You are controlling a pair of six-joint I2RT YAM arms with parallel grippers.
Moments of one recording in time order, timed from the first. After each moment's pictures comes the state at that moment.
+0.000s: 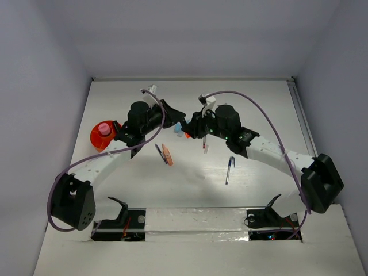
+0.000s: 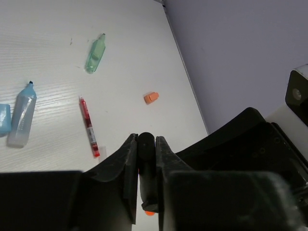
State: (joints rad) left arm -0.45 1.28 0.85 0.24 0.31 -0.81; right arm 0.73 1.44 1.01 0.18 -0.24 0.34
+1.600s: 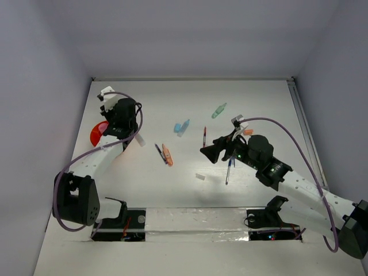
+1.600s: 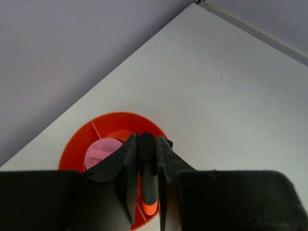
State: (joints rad) left arm -0.25 1.29 0.90 -0.05 -0.94 -0.38; right arm 0.73 0.89 0.56 0.20 -0.16 0.46
